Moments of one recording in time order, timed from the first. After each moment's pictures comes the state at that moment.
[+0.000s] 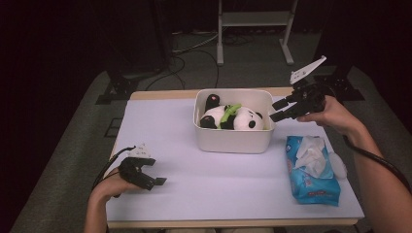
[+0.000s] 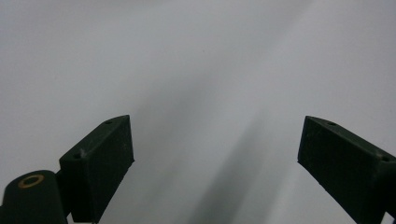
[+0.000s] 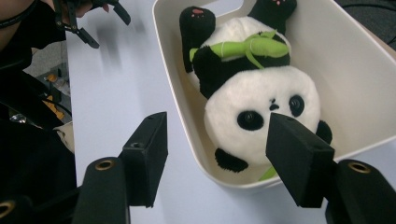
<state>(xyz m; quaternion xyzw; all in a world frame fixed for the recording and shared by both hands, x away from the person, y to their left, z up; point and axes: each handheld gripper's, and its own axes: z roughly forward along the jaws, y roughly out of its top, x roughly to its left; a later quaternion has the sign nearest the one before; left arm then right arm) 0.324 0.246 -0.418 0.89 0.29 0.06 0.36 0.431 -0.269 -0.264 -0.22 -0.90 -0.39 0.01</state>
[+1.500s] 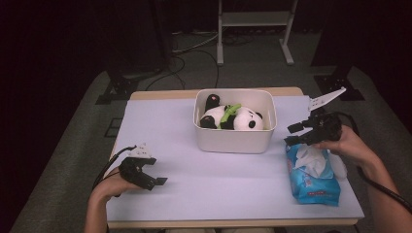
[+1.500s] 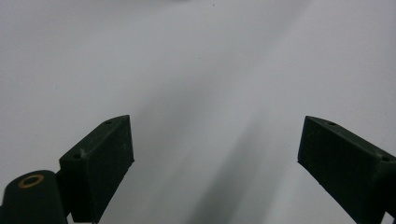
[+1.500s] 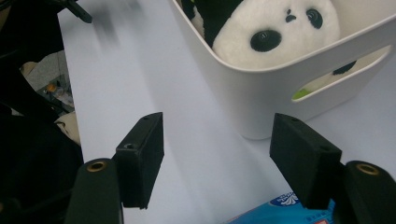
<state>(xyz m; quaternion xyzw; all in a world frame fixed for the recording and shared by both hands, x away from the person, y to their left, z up) 0.321 0.243 -0.413 0.89 0.28 0.07 0.36 0.382 -0.311 -0.318 -0.27 -0.88 -0.40 0.01</state>
